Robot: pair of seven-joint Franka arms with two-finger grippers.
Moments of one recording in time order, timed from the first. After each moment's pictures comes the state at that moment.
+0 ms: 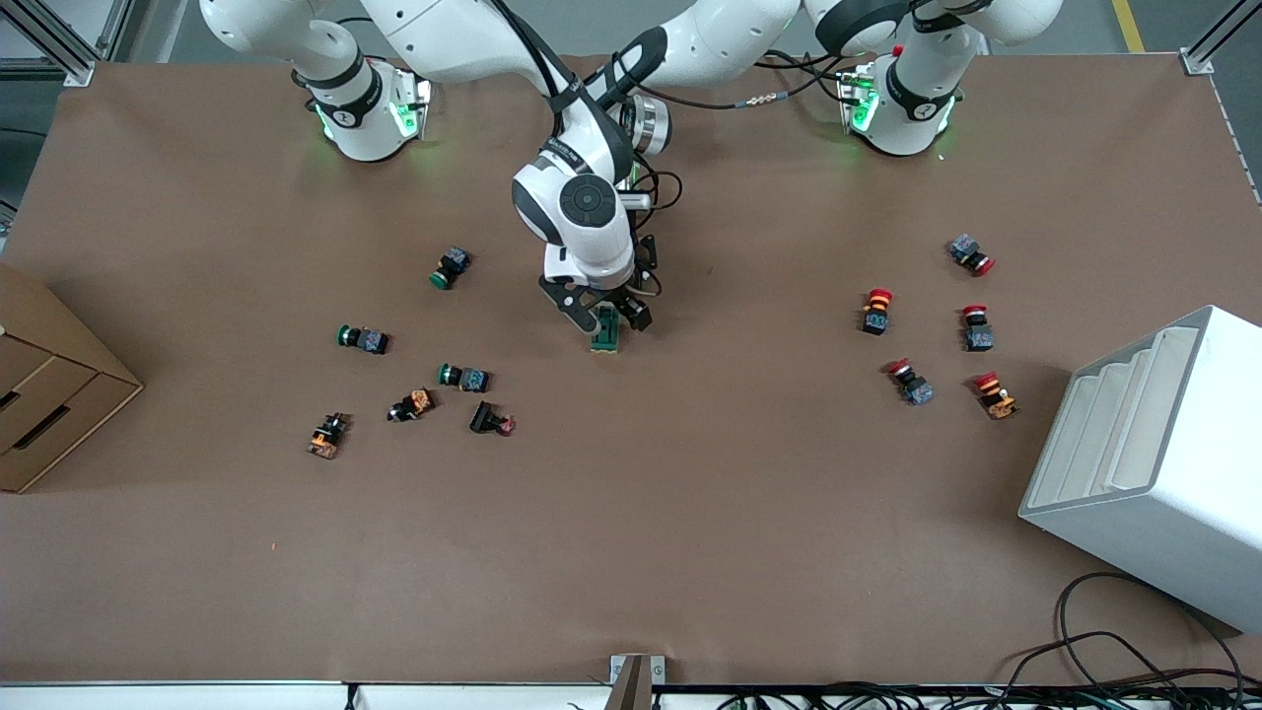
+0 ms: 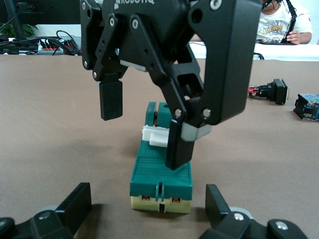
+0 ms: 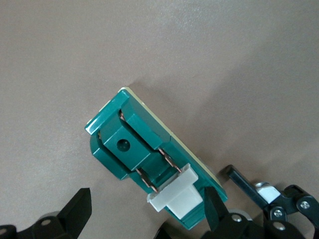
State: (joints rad) left arm -0.98 0.92 -0.40 -1.84 1.87 1.76 -2.66; right arm 0.90 0.59 -0.04 -1.87 0.14 2.49 1.59
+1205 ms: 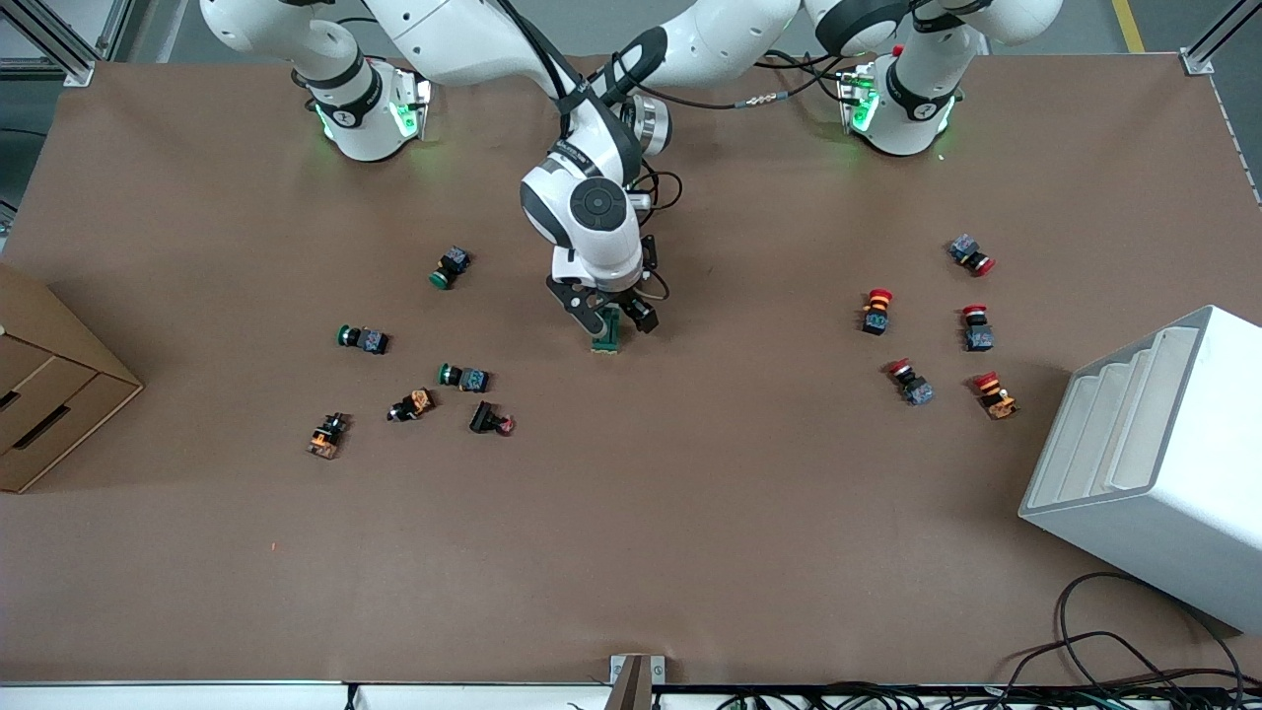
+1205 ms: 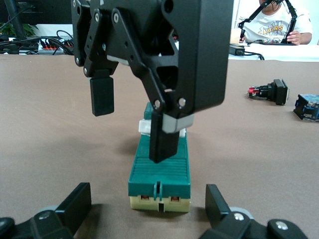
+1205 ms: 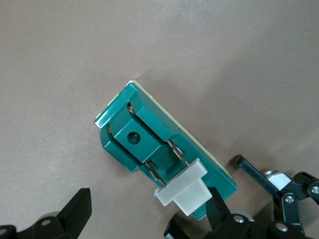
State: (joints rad) left arm -0.98 0.92 -0.40 -1.84 1.87 1.76 -2.66; right arm 0.90 0.61 -0.04 -1.80 0.14 2.44 1.62
